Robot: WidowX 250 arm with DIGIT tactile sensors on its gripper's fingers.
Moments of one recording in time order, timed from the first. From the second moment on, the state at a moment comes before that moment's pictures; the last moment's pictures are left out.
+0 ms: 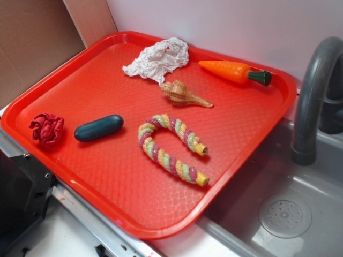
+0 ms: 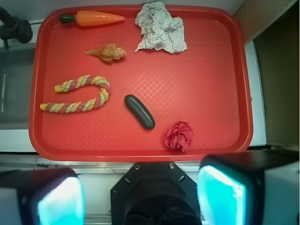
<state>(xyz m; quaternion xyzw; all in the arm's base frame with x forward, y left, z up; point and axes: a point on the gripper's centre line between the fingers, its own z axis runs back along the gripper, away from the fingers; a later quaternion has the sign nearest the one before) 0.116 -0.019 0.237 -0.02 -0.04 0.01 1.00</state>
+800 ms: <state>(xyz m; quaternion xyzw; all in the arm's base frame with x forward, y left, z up) 0.157 -0.060 0.186 0.02 0.00 -0.24 0.97</state>
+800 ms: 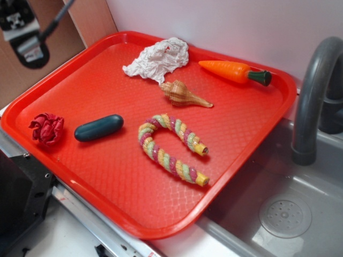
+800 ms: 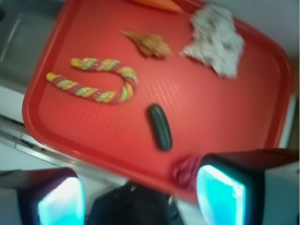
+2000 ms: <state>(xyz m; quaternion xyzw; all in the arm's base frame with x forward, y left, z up) 0.171 -0.139 0.028 0.03 0.03 -0.61 0.79</state>
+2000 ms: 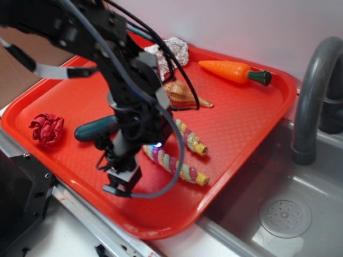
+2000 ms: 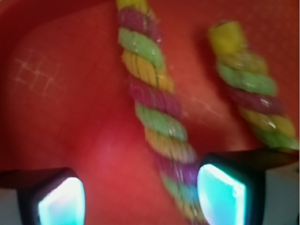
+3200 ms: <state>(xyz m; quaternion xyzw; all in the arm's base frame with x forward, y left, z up) 0.201 -0.136 0.015 0.02 0.02 -0.59 0.81</state>
